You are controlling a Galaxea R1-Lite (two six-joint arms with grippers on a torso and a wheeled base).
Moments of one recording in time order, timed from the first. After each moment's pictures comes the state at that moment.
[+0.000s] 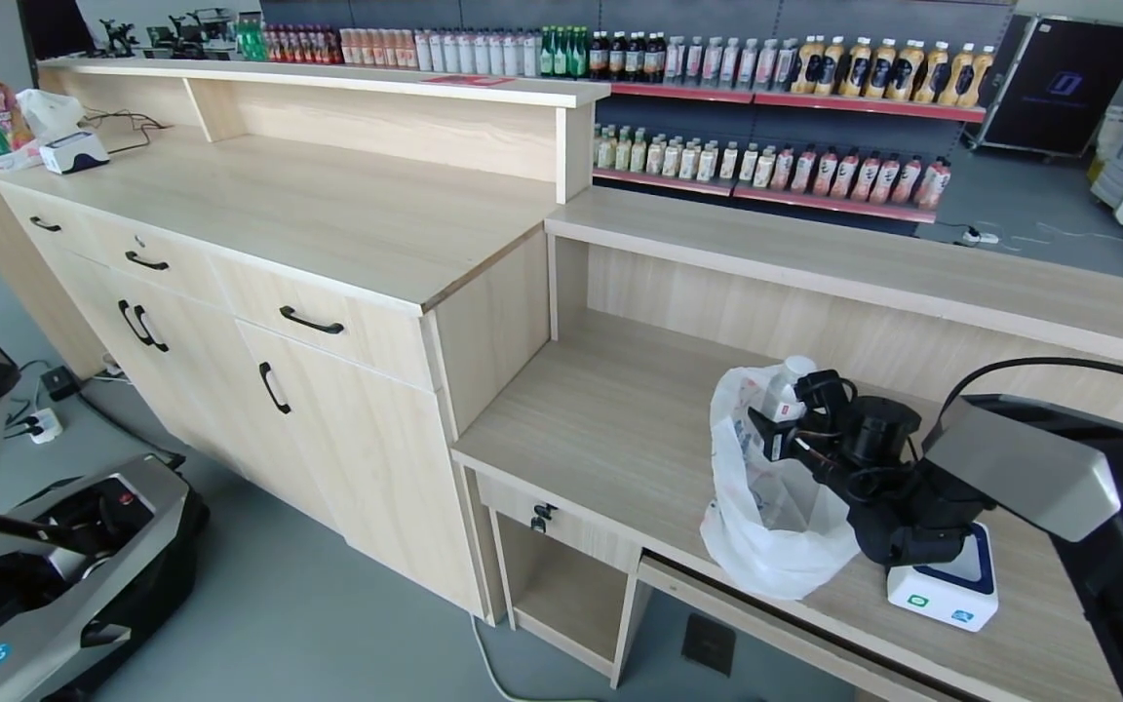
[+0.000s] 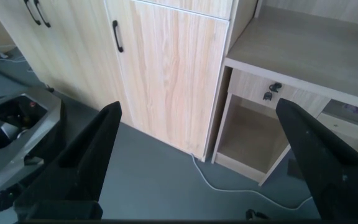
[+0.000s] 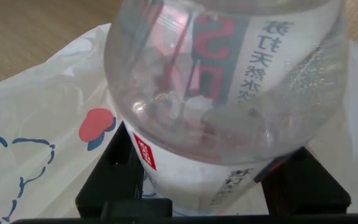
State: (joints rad) left arm 0.00 0.00 0.00 0.00 0.00 0.00; right arm 0.07 2.60 -1.19 -1.35 0.14 -0.13
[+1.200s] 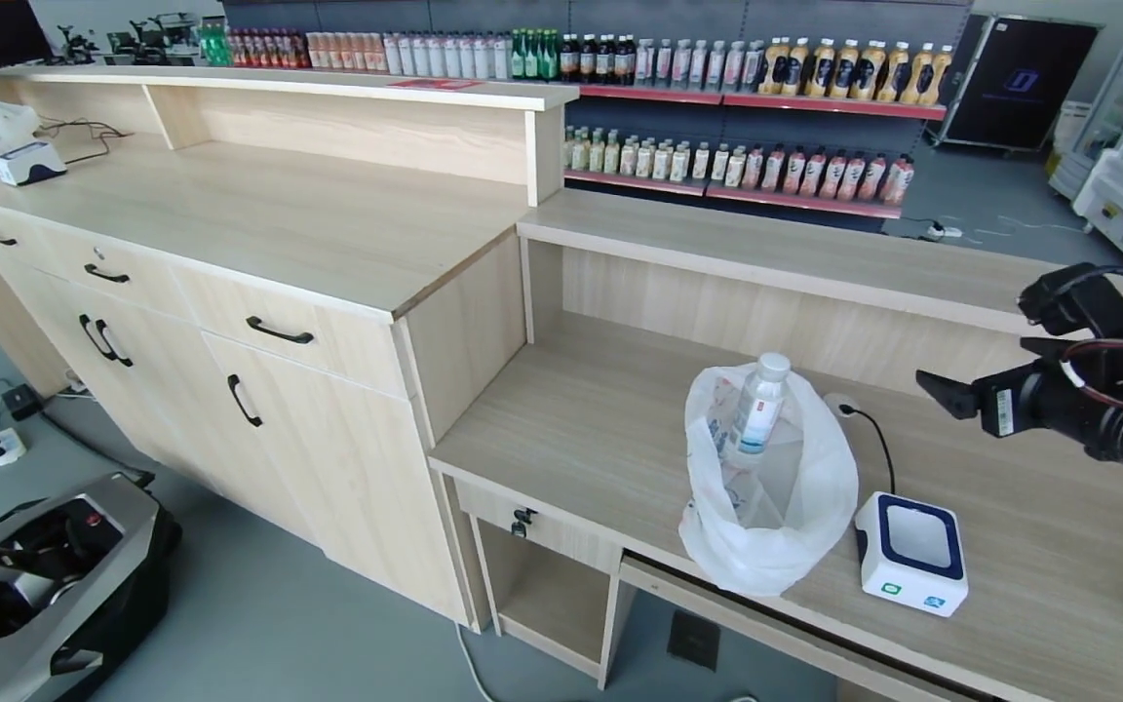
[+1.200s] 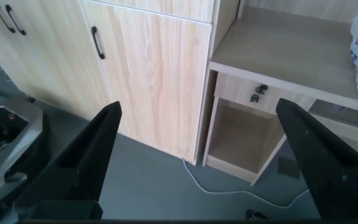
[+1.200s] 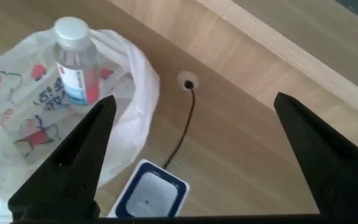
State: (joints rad) left arm 0.00 0.00 0.00 0.00 0.00 0.00; right arm -0.11 1.61 -0.66 -0.78 0.07 -0.40
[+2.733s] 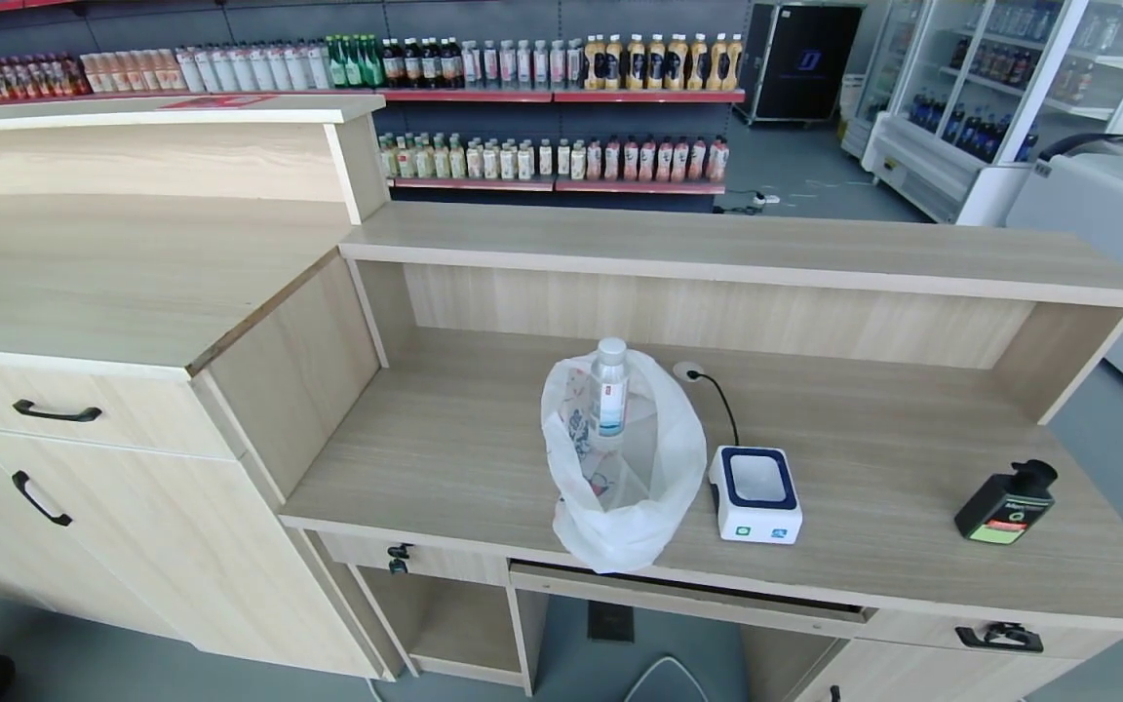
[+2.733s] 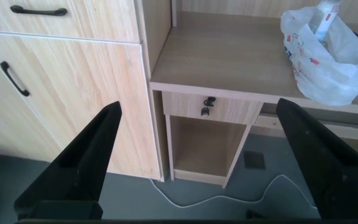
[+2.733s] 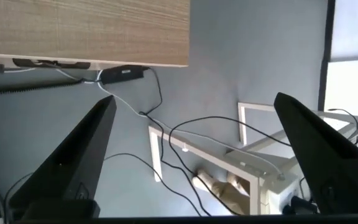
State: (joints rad) left arm 0.00 0.00 0.00 0.00 0.00 0.00; right arm -0.78 1.70 -0.66 -0.40 0.03 -0.81
